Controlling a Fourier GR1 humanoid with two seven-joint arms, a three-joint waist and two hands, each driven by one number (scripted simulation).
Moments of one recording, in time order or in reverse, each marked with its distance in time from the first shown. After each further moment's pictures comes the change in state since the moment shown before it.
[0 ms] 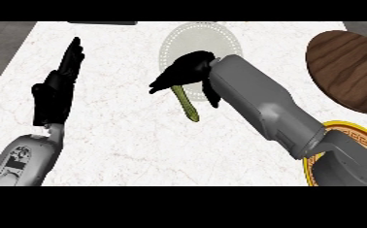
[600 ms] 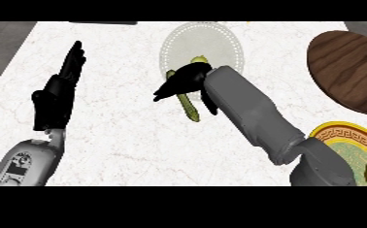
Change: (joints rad) left arm 0.033 -0.027 0.012 -0.036 -0.029 -0.020 0.002; right arm 0.012 0.118 -0.002 0.224 0.099 -0.091 -0.061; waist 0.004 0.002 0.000
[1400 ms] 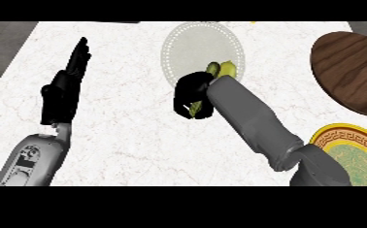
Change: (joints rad) left arm -0.038 -0.042 0.020 0.046 -0.033 -0.025 -0.015; right arm 0.063 0.011 0.028 0.009 0.070 -0.131 -0.084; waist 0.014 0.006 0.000
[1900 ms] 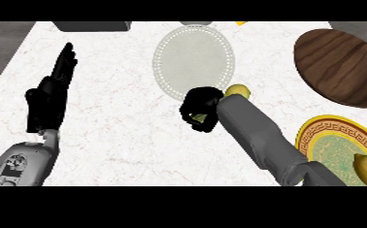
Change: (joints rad) left arm 0.062 0.024 0.043 -0.041 -0.008 0.006 0.032; right arm 0.164 -0.006 -0.081 -0.022 -0.070 -0.067 0.114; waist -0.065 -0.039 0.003
